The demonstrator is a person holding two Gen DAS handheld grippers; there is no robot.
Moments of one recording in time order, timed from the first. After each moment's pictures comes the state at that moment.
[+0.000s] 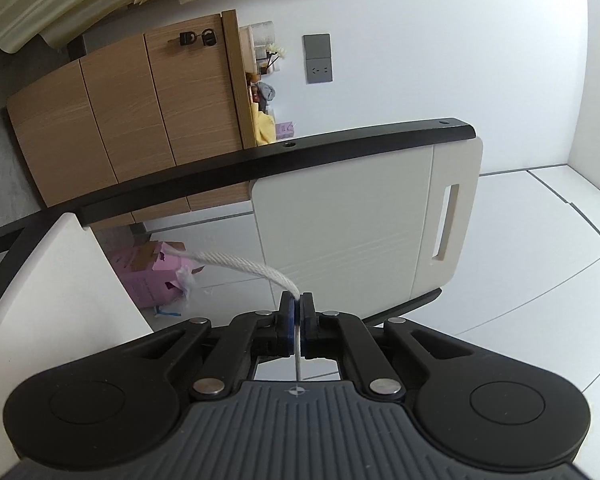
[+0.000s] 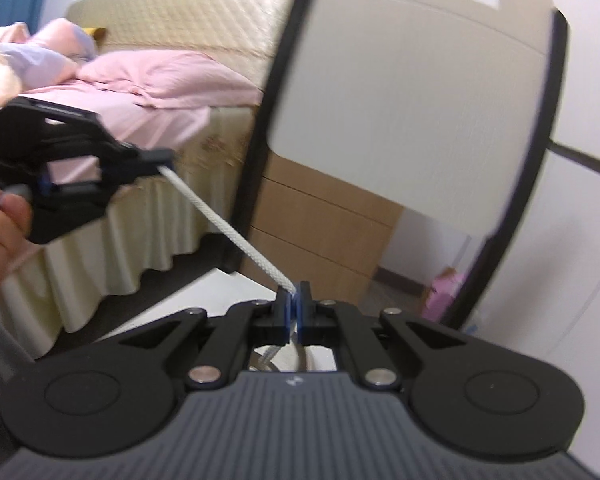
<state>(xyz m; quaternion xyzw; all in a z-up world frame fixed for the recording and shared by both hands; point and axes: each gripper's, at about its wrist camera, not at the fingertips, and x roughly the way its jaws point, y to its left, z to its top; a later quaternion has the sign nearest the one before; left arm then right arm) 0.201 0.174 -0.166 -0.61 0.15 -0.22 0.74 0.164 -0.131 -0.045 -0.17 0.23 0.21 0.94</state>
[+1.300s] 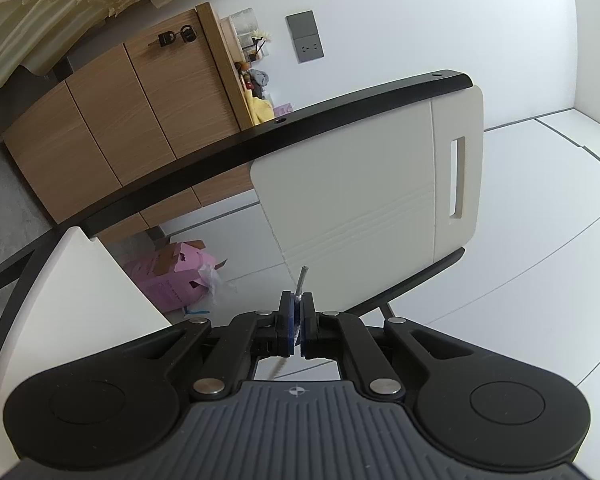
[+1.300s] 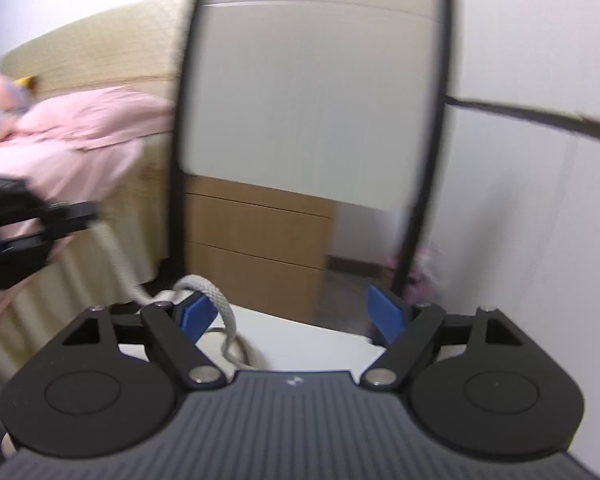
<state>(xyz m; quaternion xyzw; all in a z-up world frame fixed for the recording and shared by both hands) 0.204 0.158 -0.151 -0.55 0.17 -0.23 0.79 0.159 -0.194 -0.024 -0.07 0.23 0.11 0.97</state>
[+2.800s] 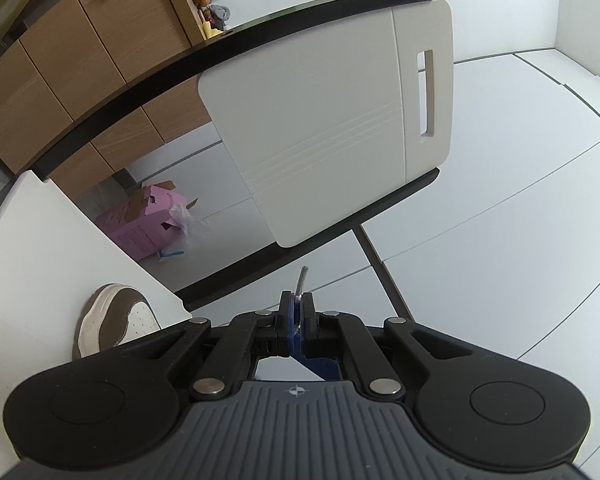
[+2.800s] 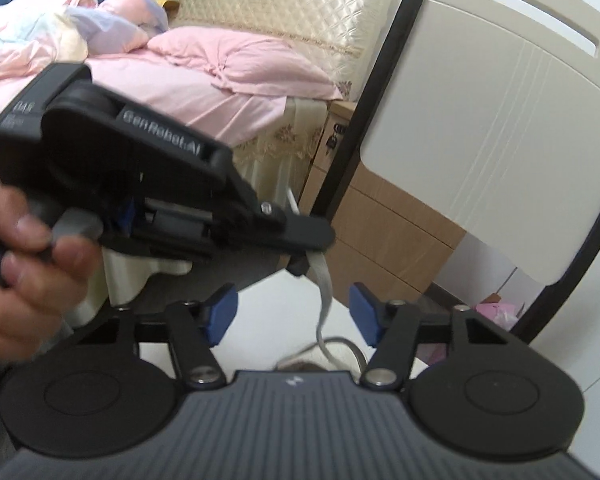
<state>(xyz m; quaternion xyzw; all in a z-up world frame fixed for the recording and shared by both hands) 0.203 0.122 -0.142 -0.50 0.23 -0.31 0.78 0.138 -0.080 -0.026 -0.23 0.23 0.30 0.90</state>
